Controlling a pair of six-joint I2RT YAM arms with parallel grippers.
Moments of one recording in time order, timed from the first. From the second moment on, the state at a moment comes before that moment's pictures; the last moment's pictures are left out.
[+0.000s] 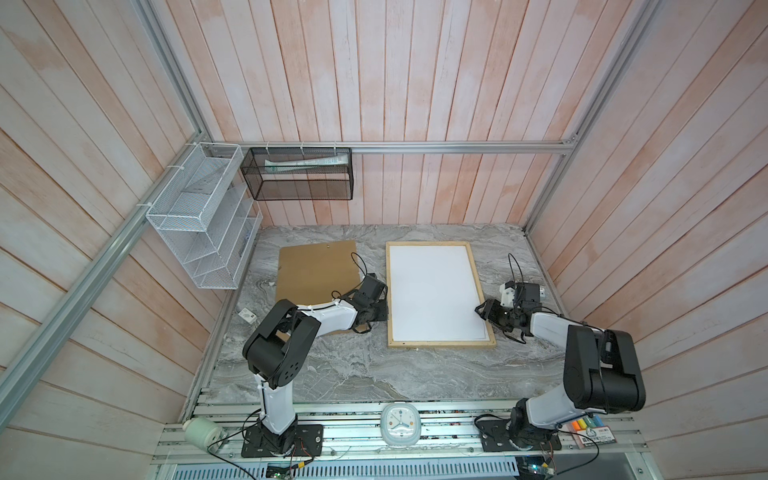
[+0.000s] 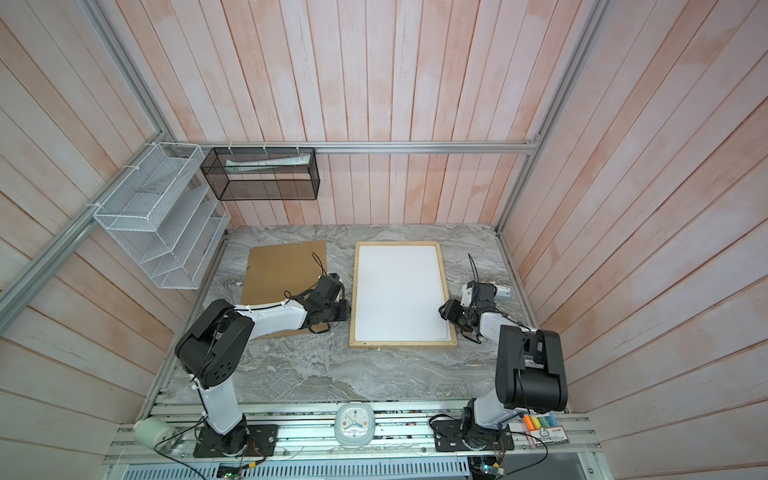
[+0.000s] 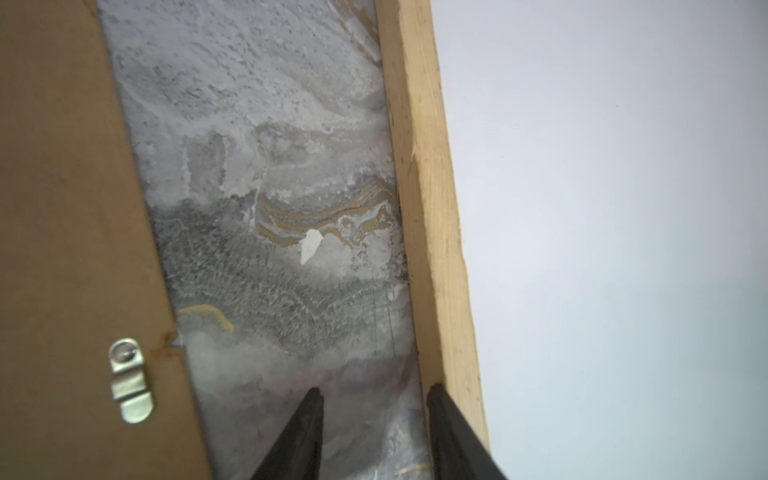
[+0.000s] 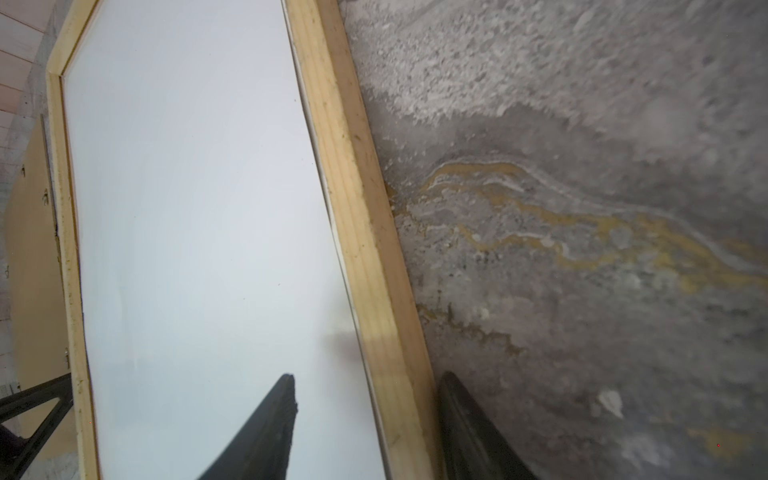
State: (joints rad) left arm -0.62 1.87 1.05 -0.11 0.00 -0.53; right arm -0.11 1.55 0.67 -0.09 -0.39 0.40
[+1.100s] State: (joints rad) left arm -0.49 1.76 1.09 -0.19 -0.14 -0.50; right arm -0.16 1.40 0.74 -0.13 -0.38 0.40
